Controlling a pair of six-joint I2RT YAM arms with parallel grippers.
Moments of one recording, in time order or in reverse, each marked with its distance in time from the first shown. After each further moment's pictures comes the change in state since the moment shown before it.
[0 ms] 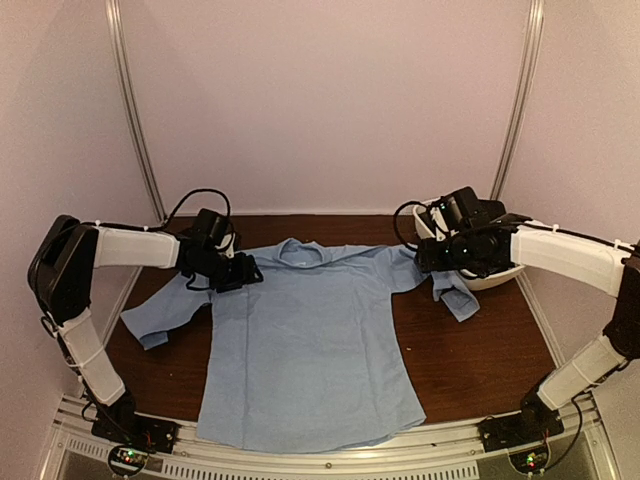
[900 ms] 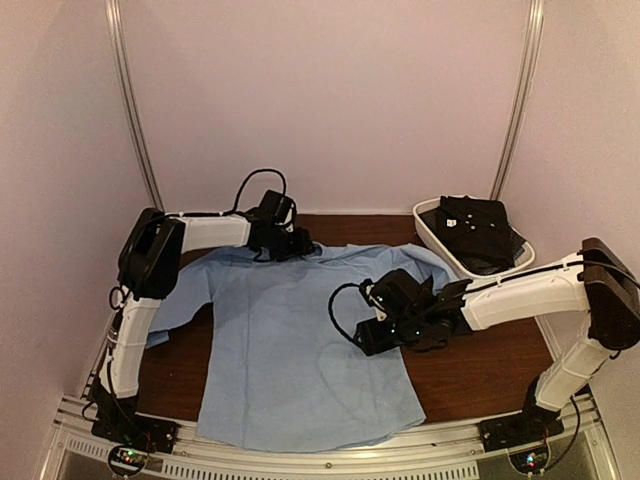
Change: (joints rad) left arm -0.126 0.560 0.707 -0.019 -0.076 -0.033; right arm 0.451 0.129 -0.223 0.269 -0.063 0.226
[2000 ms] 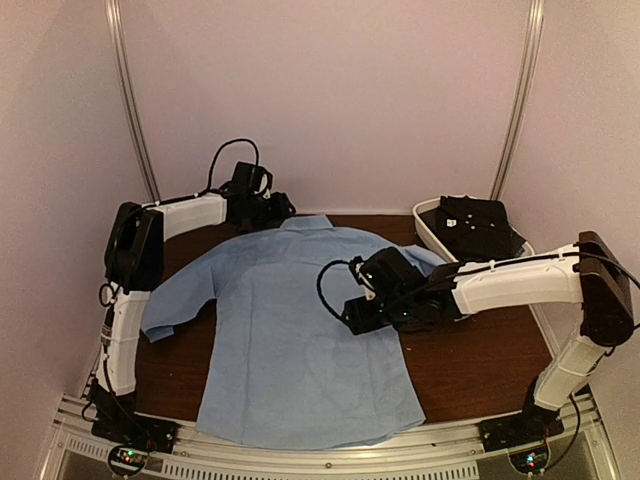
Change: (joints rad) left arm 0.129 0.029 0.204 0.027 0.028 0.031; right arm -0.006 0.058 0.143 -0.019 0.031 -0.032
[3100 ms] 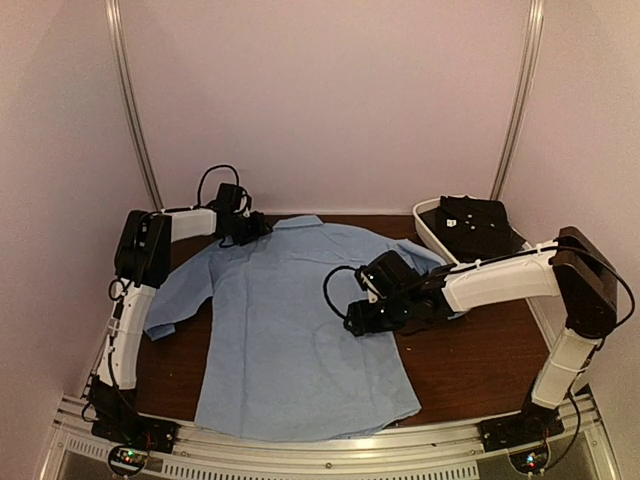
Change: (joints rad) left arm 0.149 0.175 0.039 0.015 0.088 0.031; right arm -0.076 0.085 -0.024 0.050 -0.142 0.084
